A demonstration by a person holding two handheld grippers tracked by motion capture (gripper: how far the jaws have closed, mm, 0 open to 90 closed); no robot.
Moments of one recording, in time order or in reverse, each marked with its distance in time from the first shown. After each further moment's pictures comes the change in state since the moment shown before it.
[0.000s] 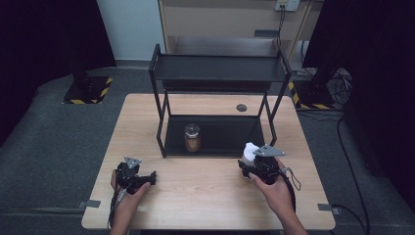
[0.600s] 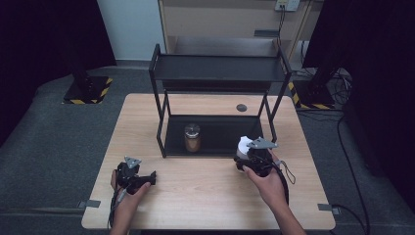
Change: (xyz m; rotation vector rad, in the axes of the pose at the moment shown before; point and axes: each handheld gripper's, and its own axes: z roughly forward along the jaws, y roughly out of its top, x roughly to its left) left arm 0.000 0.000 0.000 0.000 0.000 0.000; right arm 0.007 0.024 0.014 0.010 -0.011 0.003
